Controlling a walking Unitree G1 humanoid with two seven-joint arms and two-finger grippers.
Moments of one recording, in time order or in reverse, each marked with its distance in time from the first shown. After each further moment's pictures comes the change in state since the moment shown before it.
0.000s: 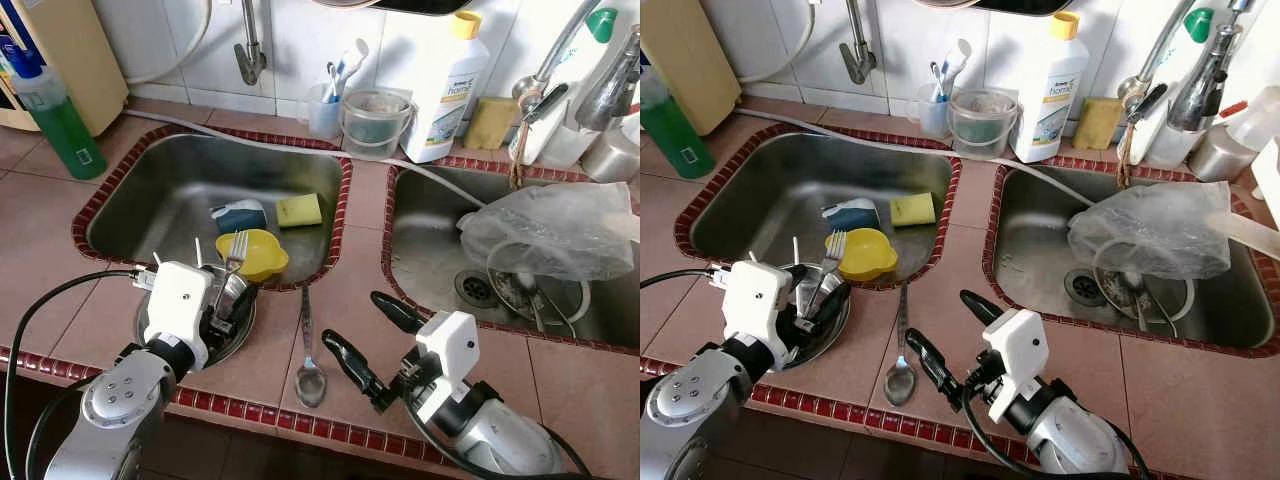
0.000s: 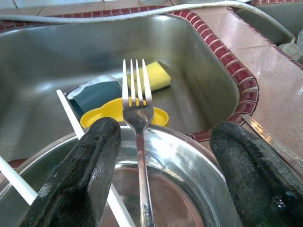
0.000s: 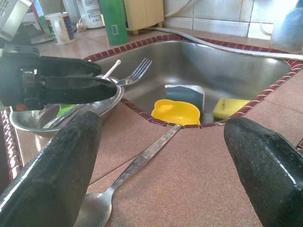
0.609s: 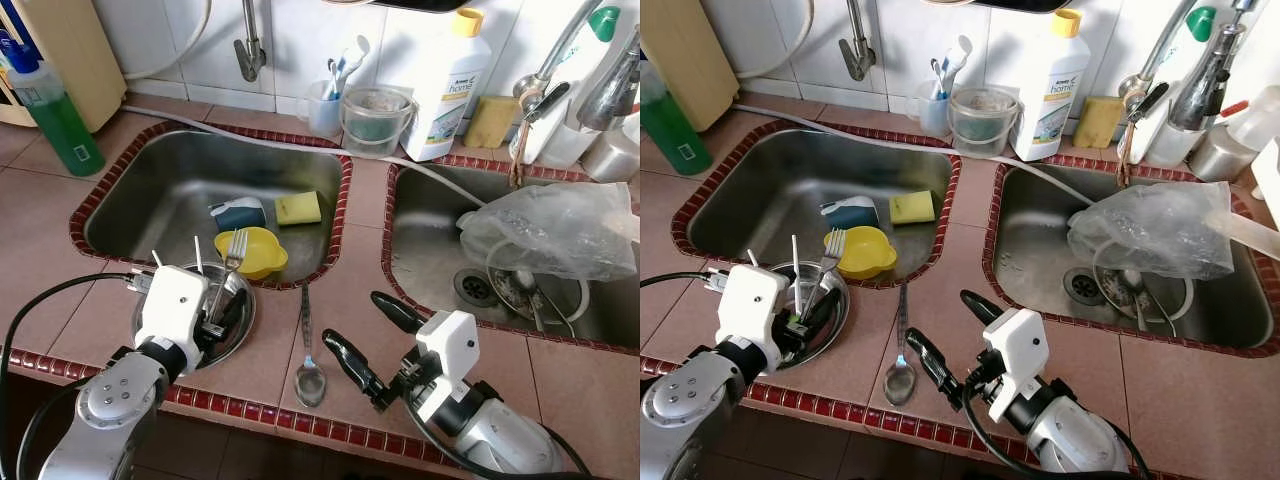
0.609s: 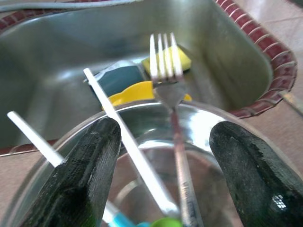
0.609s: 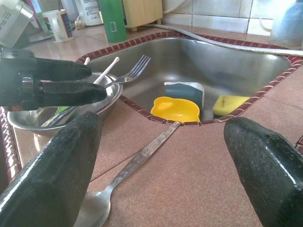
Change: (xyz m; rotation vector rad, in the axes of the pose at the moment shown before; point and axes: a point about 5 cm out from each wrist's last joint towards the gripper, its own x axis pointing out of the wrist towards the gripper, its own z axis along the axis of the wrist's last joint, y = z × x) left arm -0.005 0.014 -0.006 0.069 0.059 0.067; right arm 0.000 0.000 0.000 0.006 0.004 -0.004
